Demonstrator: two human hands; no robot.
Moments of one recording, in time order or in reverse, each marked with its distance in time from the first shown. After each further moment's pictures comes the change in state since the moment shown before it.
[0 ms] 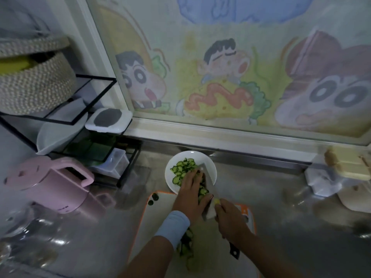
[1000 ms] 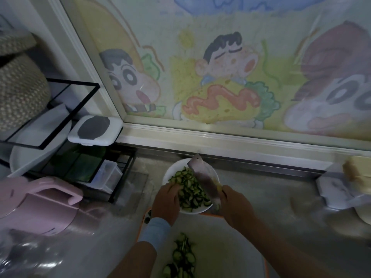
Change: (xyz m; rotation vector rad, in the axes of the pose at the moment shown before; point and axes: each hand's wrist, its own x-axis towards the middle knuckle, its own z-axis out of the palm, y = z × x) left_hand 0.040 -0.088 -0.001 -0.041 0.175 -0.065; right_hand 0.095 -0.010 -0.026 -0.478 0.077 -0.071
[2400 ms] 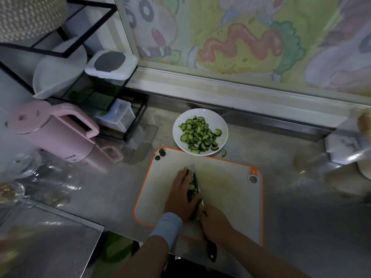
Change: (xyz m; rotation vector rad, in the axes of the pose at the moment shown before) left_hand -0.174 0.020 0.037 -0.093 -0.144 -0.110; right_hand -0.176 -0.003 0.117 0.182 -0.472 0.078
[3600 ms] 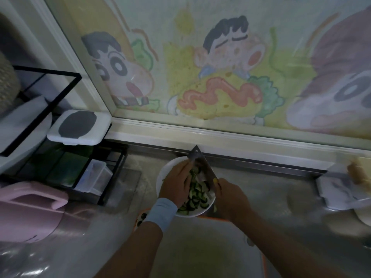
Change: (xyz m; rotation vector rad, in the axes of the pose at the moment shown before) left_hand 0.236 0.026 -0.044 0.059 0.079 0.236; right_hand 0.132 -0.056 -0.197 -0.237 0.441 0.009
